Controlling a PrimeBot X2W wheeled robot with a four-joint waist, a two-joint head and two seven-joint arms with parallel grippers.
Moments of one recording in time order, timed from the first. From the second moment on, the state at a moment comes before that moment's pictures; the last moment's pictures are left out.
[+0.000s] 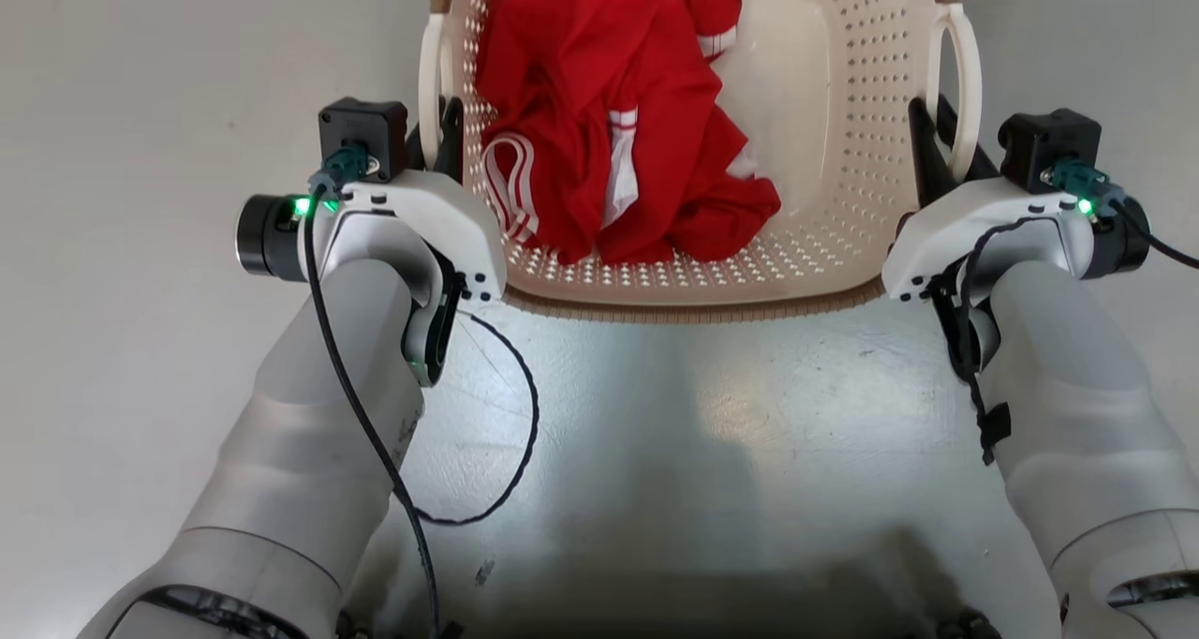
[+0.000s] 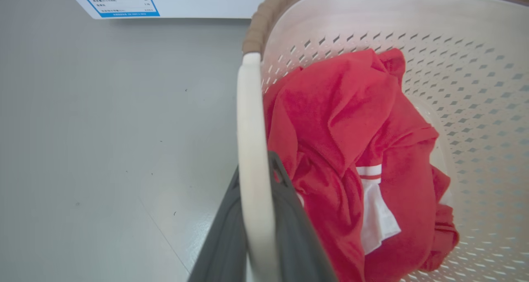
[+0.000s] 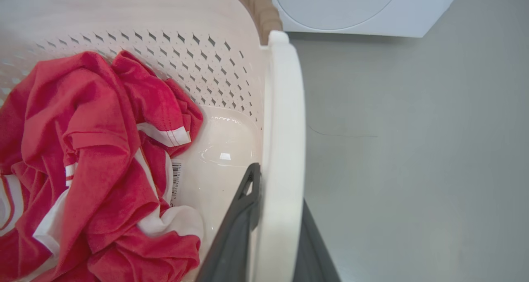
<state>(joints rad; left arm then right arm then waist) -0.95 0.03 -0.45 1.00 -0.46 0.06 -0.26 -0.92 -0.07 -0.04 1.06 0.01 0.12 -0.25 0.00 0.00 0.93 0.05</state>
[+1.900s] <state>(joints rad) -0.36 0.04 -0.95 1.15 -0.87 0.06 -0.21 -0.36 -0.06 0.47 1.26 0.49 0.12 -0.12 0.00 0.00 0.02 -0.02</state>
